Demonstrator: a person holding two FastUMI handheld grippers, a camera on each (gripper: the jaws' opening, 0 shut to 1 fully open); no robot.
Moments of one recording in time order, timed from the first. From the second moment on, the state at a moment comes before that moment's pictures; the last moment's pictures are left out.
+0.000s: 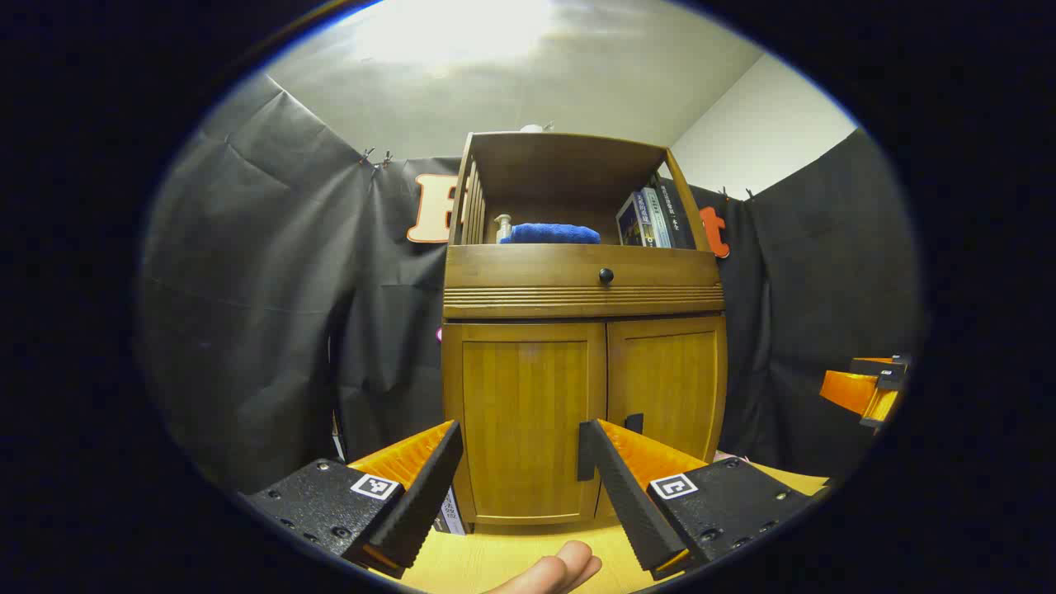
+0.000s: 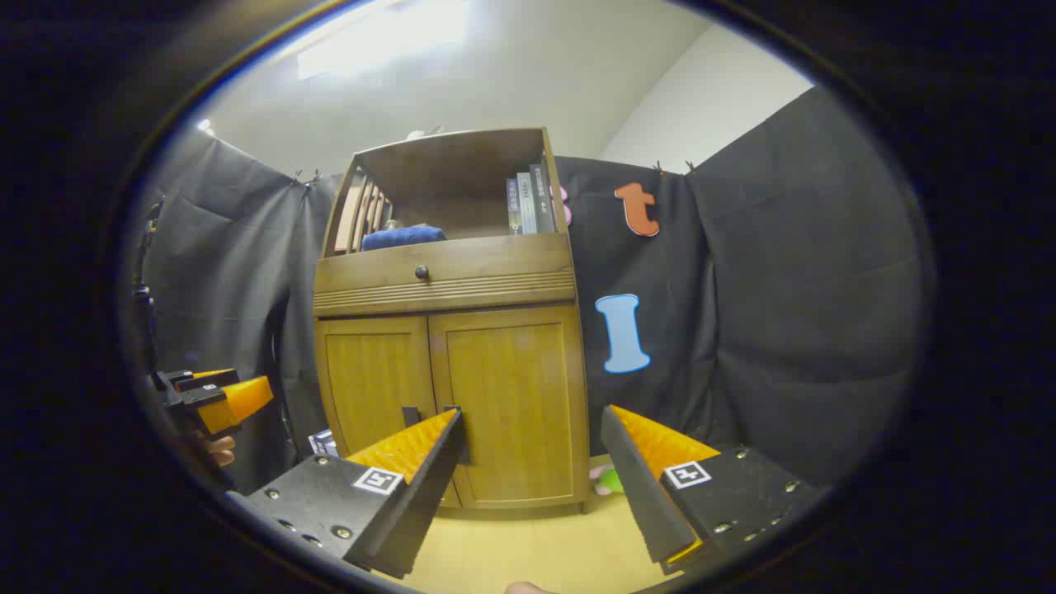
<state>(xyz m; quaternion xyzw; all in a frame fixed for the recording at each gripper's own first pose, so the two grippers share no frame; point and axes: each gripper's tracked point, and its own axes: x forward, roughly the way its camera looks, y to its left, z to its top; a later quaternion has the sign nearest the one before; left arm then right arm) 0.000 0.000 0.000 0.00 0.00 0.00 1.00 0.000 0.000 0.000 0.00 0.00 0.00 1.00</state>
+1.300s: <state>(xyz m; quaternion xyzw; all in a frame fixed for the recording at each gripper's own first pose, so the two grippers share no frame) 0.076 0.018 -0.081 -0.04 0.02 -0.01 1.00 0.116 0.074 -0.058 -0.04 0.01 0.02 1.00</state>
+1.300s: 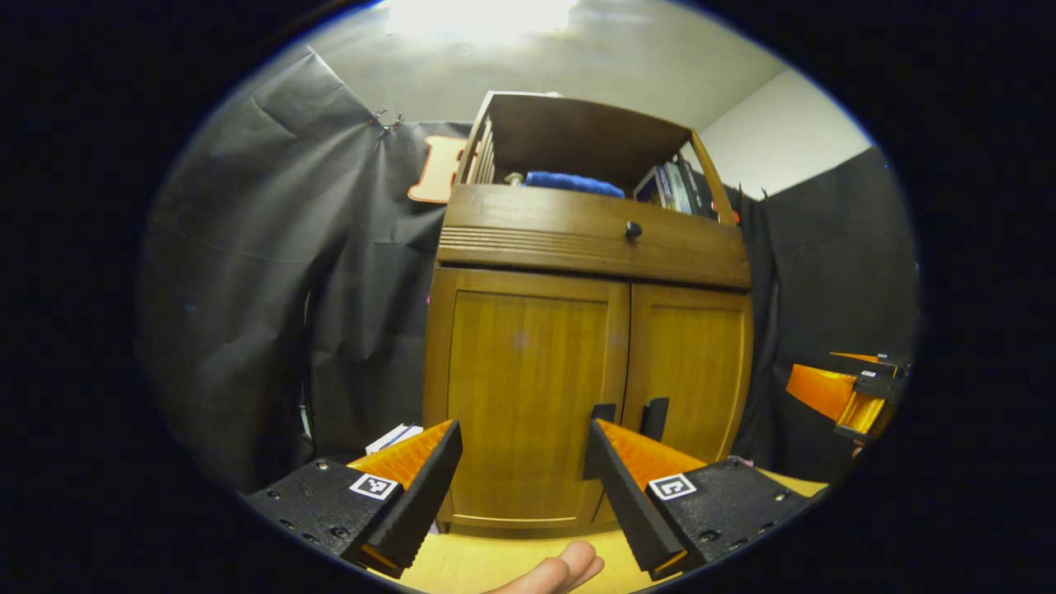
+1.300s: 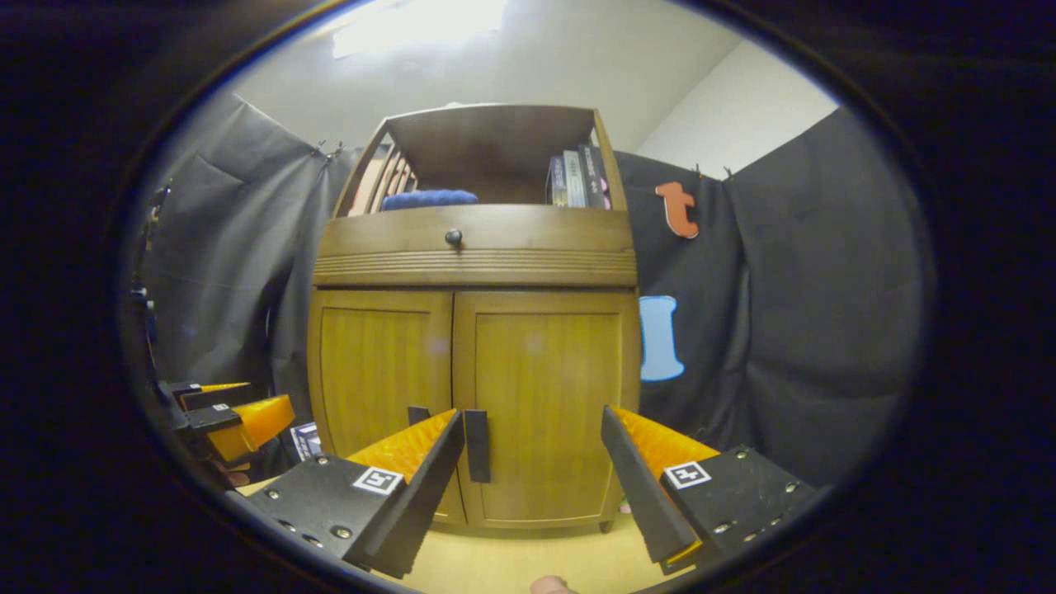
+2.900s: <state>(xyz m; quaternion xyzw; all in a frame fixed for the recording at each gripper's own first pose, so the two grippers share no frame) 0.082 0.050 -0.077 -0.04 0.02 -0.03 1.00 0.281 0.145 -0.192 -0.05 0.10 0.05 0.99</state>
